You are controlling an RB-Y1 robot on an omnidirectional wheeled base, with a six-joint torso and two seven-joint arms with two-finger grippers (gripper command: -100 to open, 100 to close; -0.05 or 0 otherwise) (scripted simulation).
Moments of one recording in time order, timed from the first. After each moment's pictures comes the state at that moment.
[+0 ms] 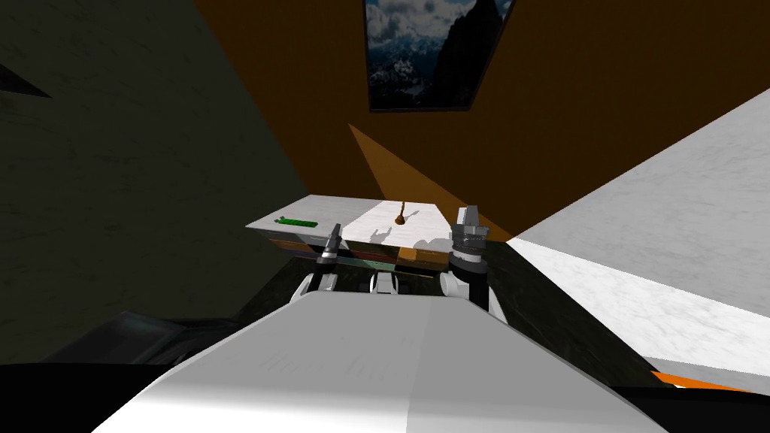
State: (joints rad) left arm 0.35 0.17 0.01 -1.67 -0.07 -0.67 -0.11; right arm 0.48 -0.01 -0.04 -2.27 0.12 -0.64 0.06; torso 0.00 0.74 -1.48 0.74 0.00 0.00
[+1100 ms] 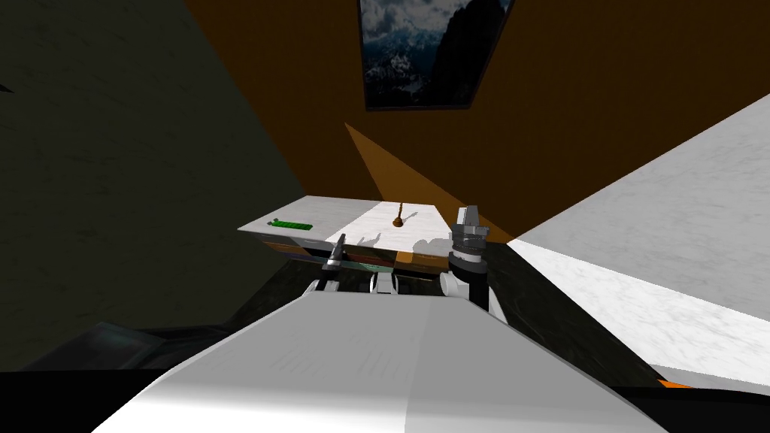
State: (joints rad) left arm 0.28 0.17 0.01 -1.35 -0.10 -0.81 -0.12; right arm 0.48 -0.01 -0.04 -2.27 0.12 -0.64 0.06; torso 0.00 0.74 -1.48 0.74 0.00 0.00
